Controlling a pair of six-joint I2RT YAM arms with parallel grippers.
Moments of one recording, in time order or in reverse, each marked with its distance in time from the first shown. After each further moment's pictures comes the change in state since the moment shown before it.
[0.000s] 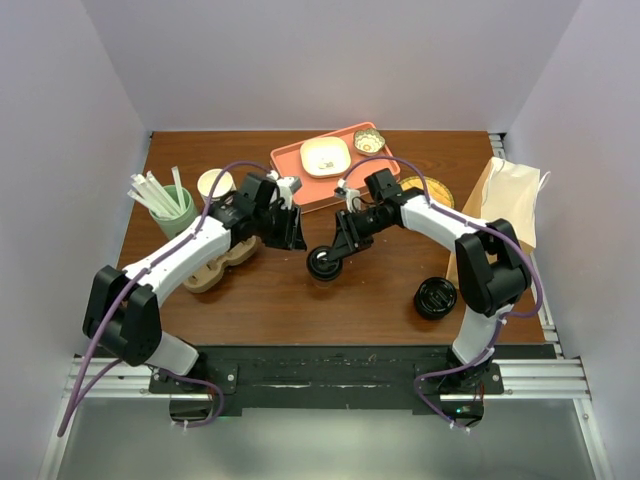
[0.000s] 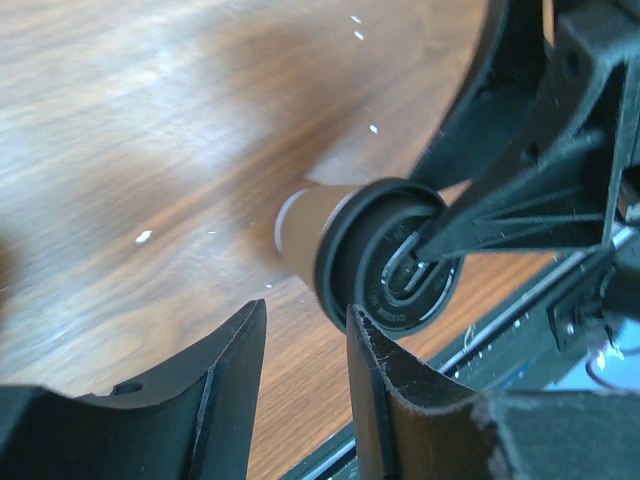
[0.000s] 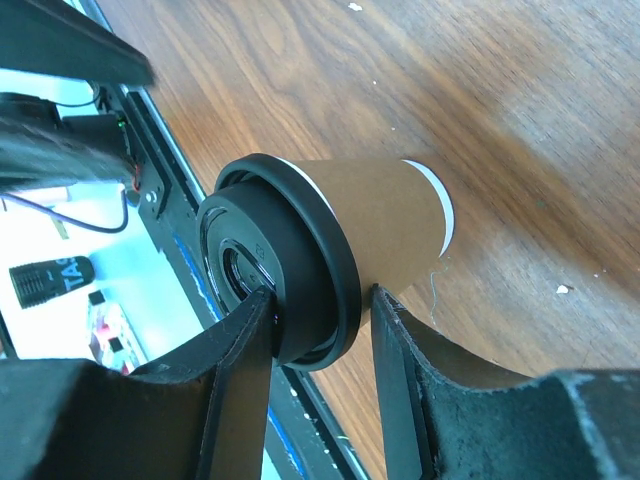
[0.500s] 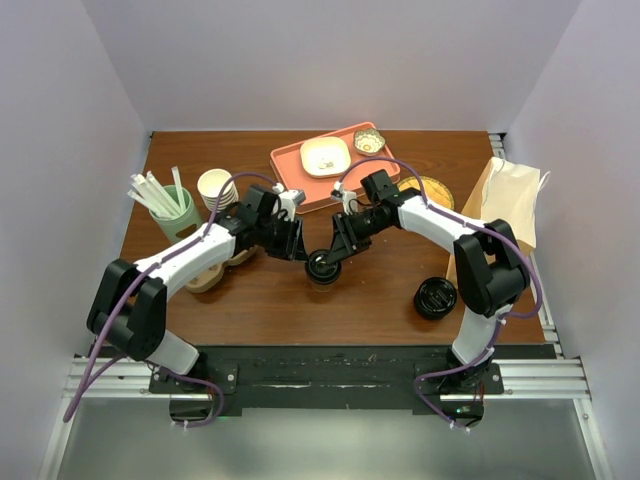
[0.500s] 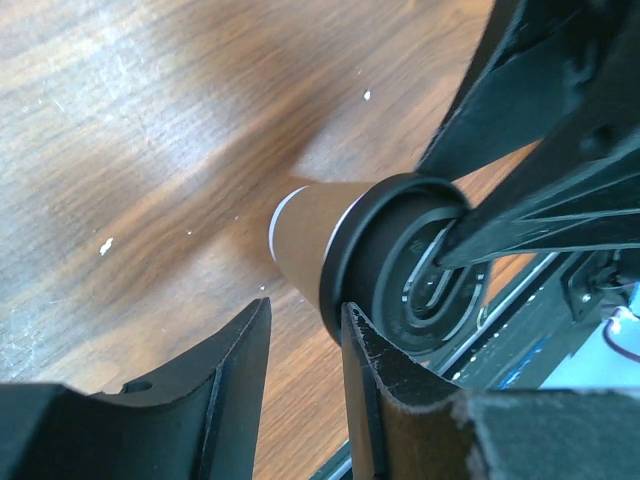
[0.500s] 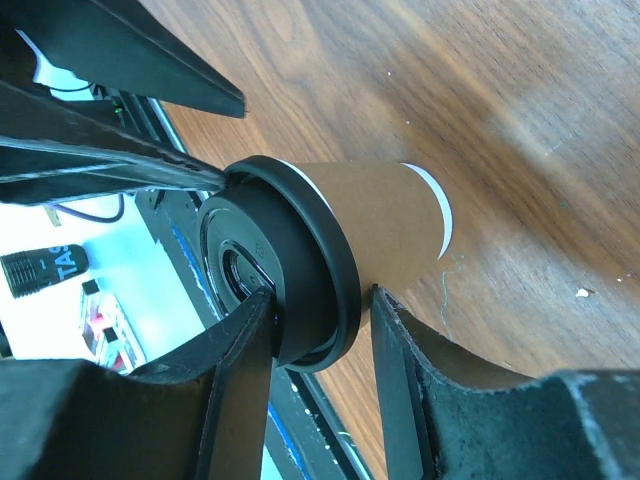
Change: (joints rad) left arm 0.000 0.029 -0.122 0.135 0.095 0.045; right arm 0.023 0.001 0.008 -0.021 0.007 -0.016
